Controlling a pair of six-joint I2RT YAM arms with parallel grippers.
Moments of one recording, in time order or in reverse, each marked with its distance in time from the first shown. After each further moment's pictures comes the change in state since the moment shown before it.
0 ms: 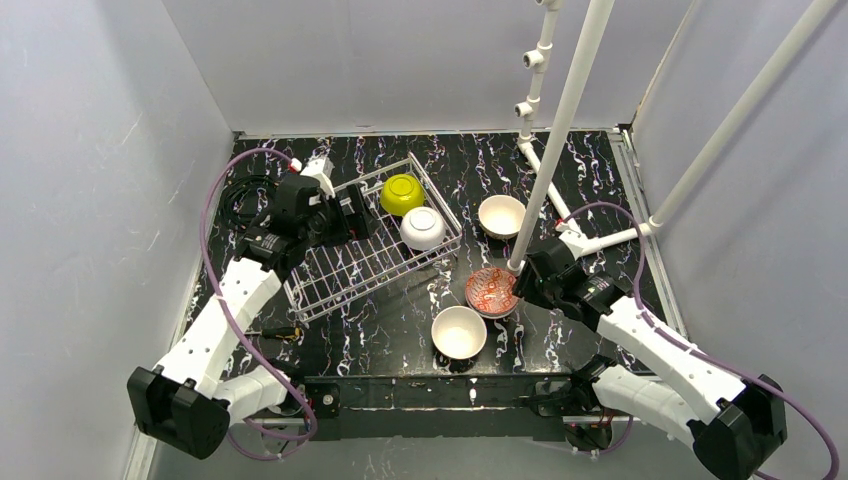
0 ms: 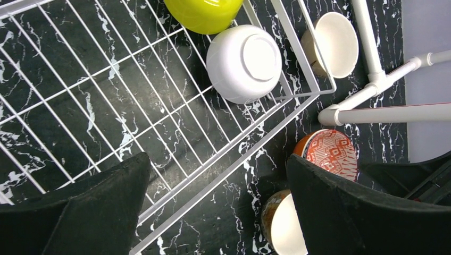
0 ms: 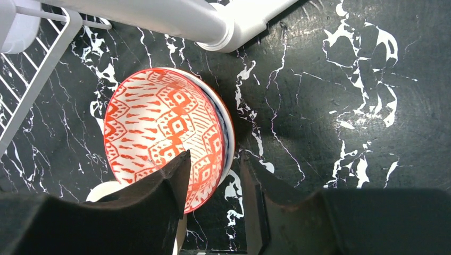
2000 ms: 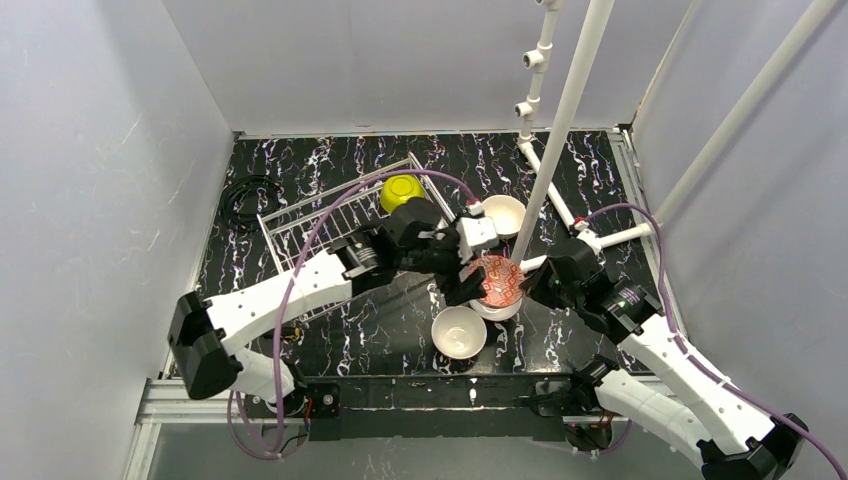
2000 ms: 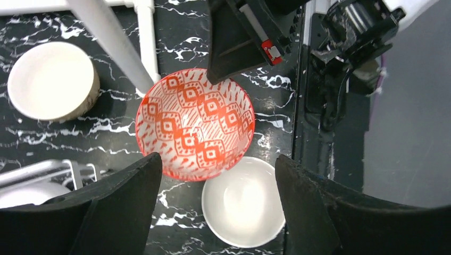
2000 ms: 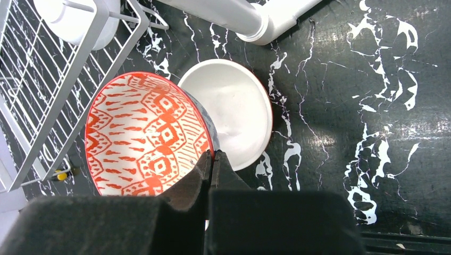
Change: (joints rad) left arm -0.614 0.245 0.145 0.245 0.294 0.627; right arm 0.000 -0.155 0.060 -0.089 -0.053 0.072
